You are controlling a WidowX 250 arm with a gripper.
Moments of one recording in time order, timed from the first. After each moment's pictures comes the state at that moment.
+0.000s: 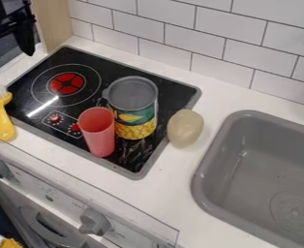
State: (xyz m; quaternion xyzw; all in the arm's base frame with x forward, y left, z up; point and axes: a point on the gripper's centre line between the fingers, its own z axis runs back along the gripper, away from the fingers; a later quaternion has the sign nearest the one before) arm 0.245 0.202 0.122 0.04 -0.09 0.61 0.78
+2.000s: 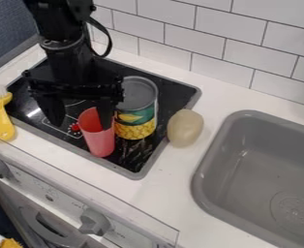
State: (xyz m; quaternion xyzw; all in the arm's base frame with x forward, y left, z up) arm 0.220 0.050 0.102 0.01 -0.07 0.19 0.98
